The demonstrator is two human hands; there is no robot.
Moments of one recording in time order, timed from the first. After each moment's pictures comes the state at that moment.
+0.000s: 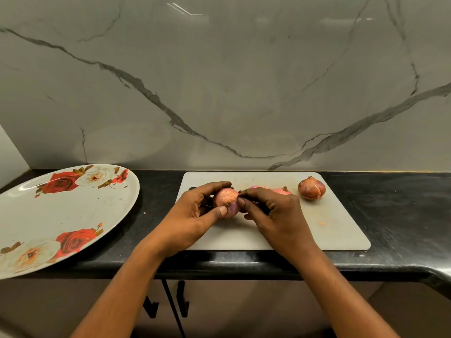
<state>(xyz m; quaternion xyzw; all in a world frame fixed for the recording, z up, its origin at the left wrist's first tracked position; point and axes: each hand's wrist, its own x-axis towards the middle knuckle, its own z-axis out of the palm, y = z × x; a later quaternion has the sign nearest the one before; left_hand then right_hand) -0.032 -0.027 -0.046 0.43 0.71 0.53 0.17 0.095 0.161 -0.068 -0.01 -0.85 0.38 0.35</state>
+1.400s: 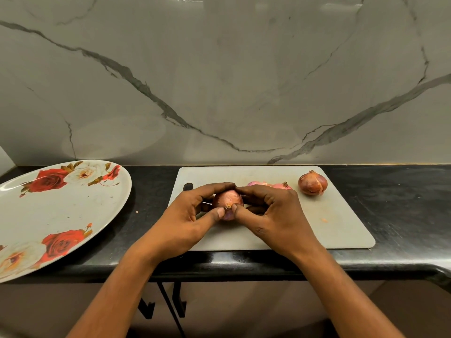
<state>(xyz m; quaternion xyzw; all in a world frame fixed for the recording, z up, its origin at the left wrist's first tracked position) -0.029 -0.028 -0.048 0.48 0.70 0.51 0.16 0.096 0.151 -0.057 -0.02 -0.84 0.46 0.30</state>
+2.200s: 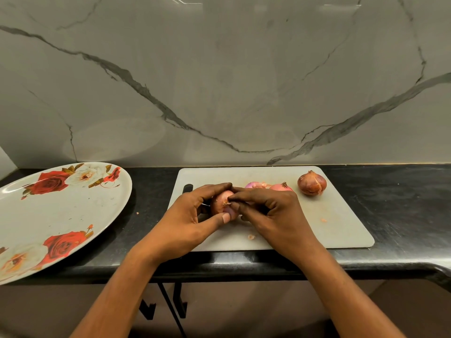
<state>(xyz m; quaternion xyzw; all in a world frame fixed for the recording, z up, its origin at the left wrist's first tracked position) -0.026 -0.026 -0.047 0.46 0.71 0.50 0.16 0.096 0.160 -0.063 0.01 -0.85 0.40 0.34</state>
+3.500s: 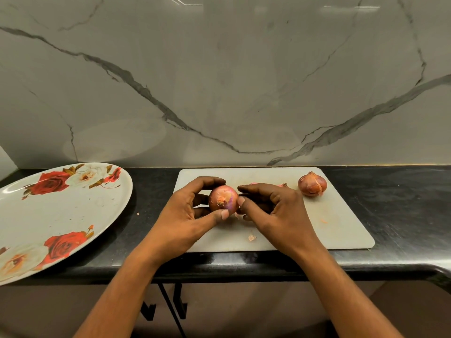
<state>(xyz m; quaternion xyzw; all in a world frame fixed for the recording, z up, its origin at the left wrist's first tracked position) -0.029 -0.026 -0.051 0.43 0.68 0.57 0.15 0.100 0.155 -0.059 -0.08 -0.82 0.47 0.33</state>
